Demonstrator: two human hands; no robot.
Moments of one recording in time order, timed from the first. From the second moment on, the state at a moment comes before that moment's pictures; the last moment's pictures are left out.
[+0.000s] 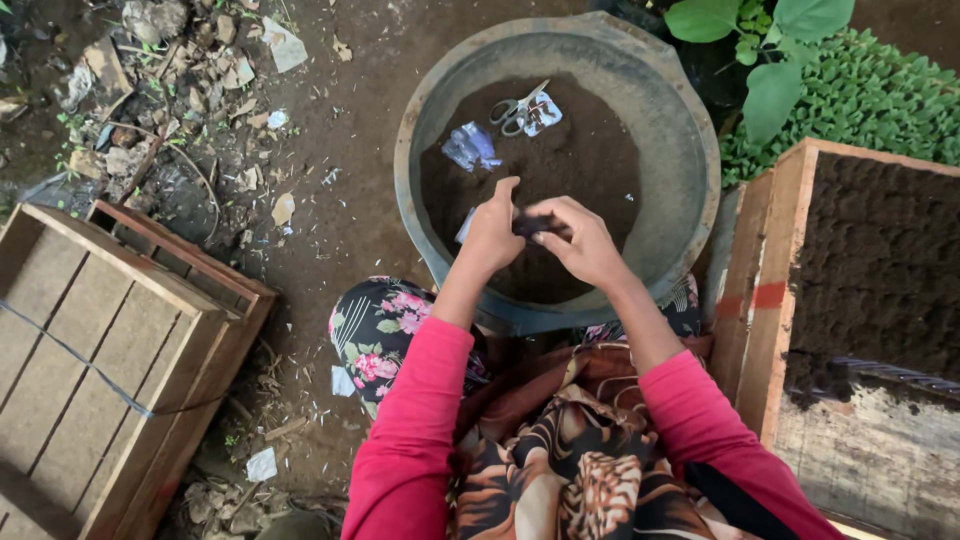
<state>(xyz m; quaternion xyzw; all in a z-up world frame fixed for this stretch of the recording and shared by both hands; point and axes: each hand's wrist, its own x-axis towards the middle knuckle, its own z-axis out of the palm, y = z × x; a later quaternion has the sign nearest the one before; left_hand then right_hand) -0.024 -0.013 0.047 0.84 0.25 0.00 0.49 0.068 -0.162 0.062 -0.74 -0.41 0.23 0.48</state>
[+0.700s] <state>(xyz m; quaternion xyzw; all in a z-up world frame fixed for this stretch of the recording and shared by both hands) -0.009 -0.026 -0.038 0.75 0.34 0.15 0.55 0.107 -0.149 -0.073 -0.84 -0.42 0.32 0.12</state>
